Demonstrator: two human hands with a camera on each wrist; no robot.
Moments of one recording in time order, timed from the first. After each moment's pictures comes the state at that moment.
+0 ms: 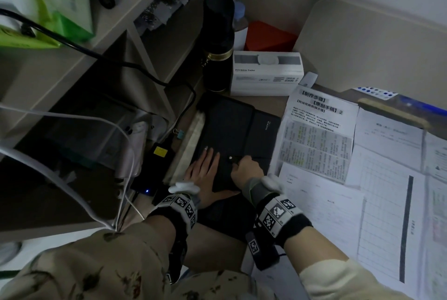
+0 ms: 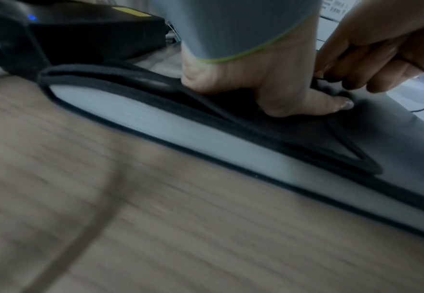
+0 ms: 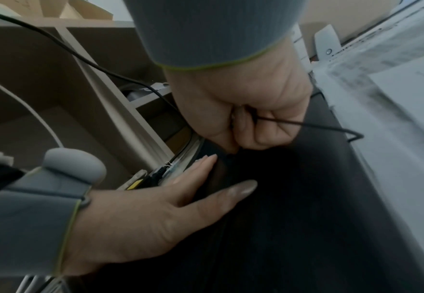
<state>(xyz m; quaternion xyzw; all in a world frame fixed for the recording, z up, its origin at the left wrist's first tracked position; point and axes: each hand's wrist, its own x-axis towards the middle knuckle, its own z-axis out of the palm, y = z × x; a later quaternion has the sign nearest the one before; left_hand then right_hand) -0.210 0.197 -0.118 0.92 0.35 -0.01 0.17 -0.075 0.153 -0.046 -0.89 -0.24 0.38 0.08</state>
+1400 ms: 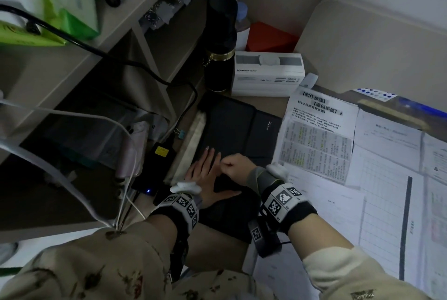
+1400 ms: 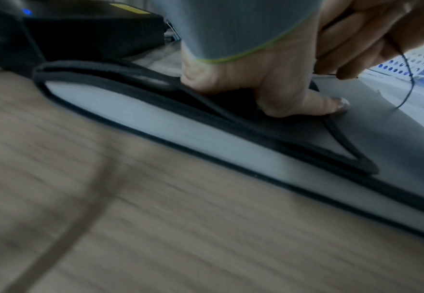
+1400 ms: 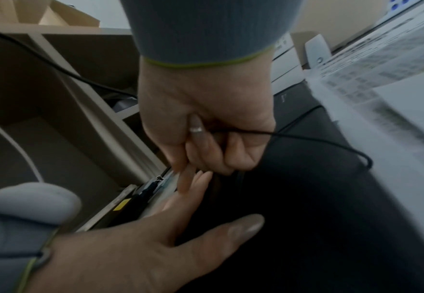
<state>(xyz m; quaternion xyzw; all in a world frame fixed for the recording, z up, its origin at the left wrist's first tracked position) -0.205 0.195 -0.112 0.91 0.35 -0.01 0.22 -0.066 0.163 -0.047 -0.73 -0.44 0.50 0.16</state>
